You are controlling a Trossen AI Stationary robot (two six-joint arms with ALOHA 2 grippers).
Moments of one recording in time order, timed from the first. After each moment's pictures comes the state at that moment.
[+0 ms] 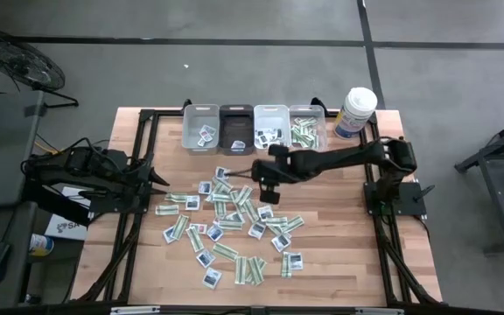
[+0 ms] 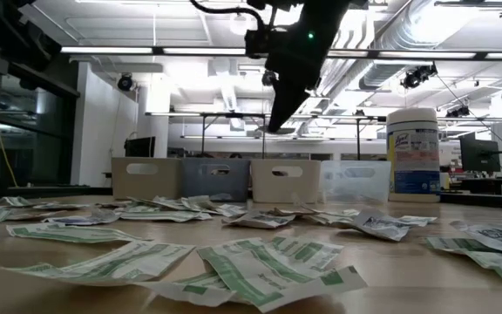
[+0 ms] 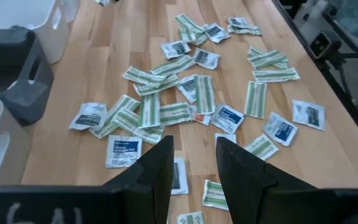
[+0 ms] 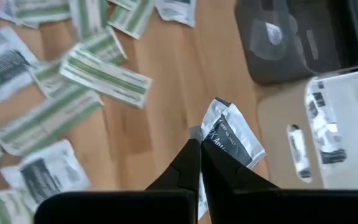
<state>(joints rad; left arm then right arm) -0.12 0.23 0.62 -0.94 0.02 -0.06 0.01 1.84 1.46 -0.74 0.33 0.09</state>
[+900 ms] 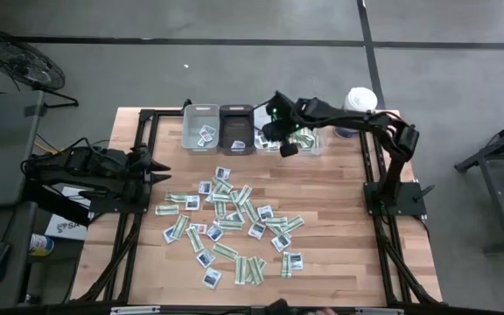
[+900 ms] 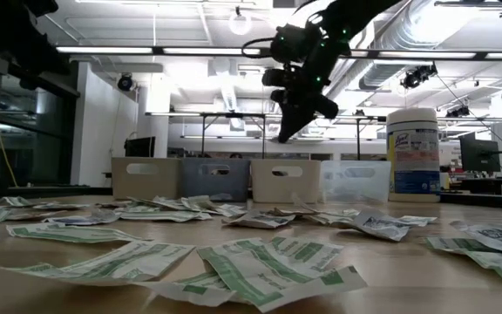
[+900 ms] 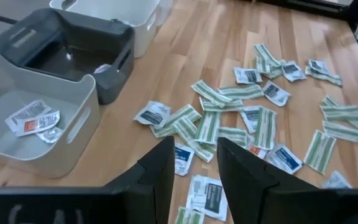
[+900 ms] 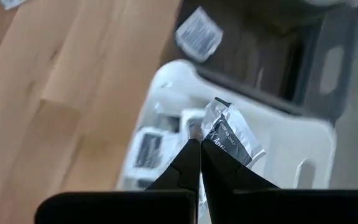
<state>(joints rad) -0.12 0.23 0.62 -0.92 -0.28 -0.29 -0.47 1.82 1.46 -0.65 -0.06 -0.84</state>
